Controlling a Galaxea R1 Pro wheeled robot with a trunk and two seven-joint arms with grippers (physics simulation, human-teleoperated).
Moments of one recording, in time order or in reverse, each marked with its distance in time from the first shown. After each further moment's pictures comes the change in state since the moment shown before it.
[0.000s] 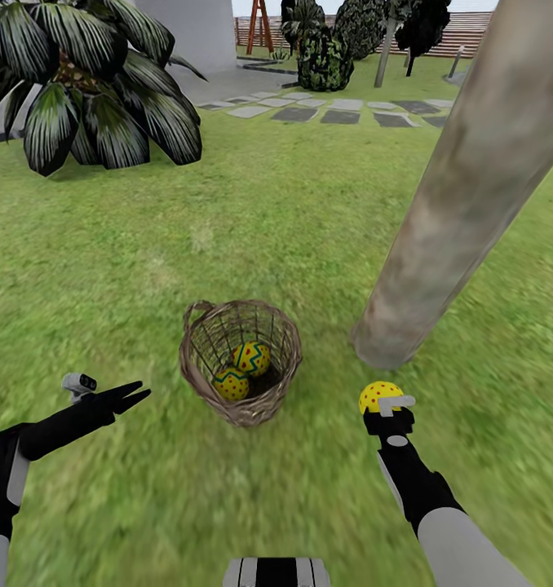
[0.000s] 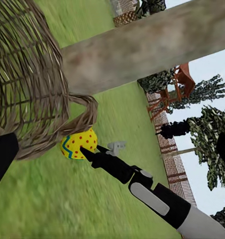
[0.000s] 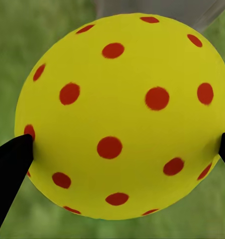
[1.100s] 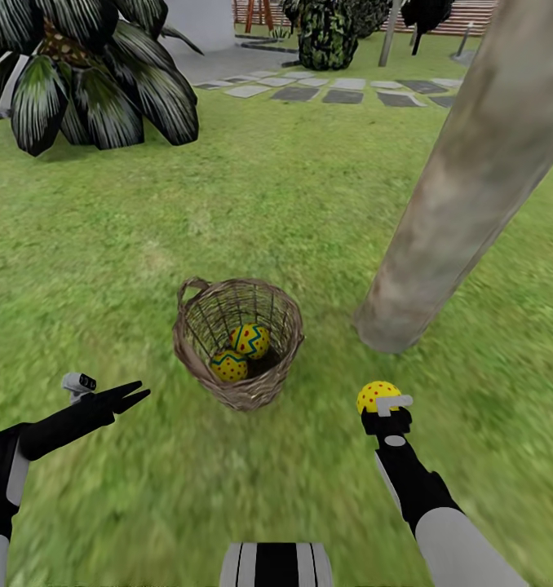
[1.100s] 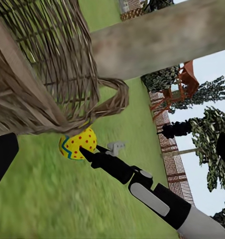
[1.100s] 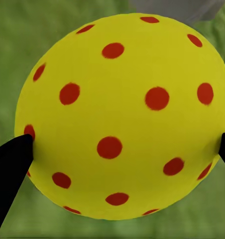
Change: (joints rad) left arm 0.000 0.001 0.000 0.000 0.000 0.001 0.000; right arm 0.000 0.008 0.001 0.000 0.002 0.000 0.001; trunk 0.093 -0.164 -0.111
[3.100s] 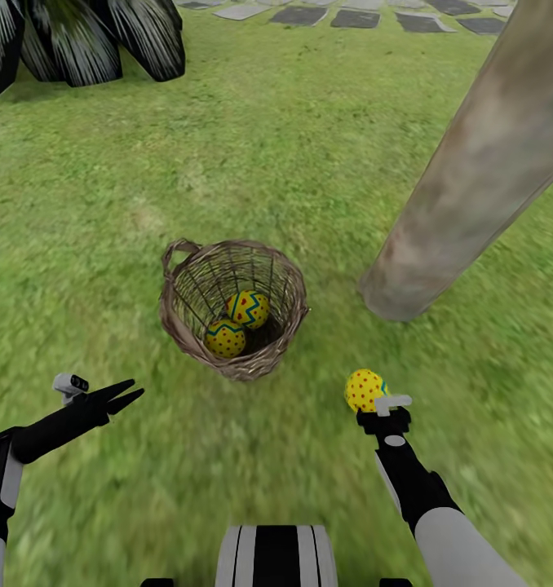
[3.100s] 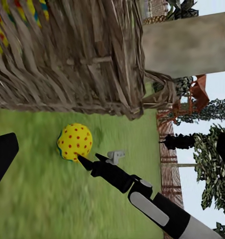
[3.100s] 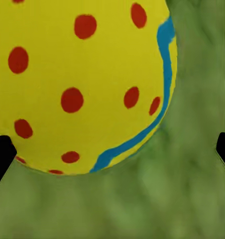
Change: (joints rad) left arm 0.001 -0.001 0.047 0.012 0.002 0.004 0.000; right arm 0.000 0.002 0.001 -0.001 0.002 -0.005 0.009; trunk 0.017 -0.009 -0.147
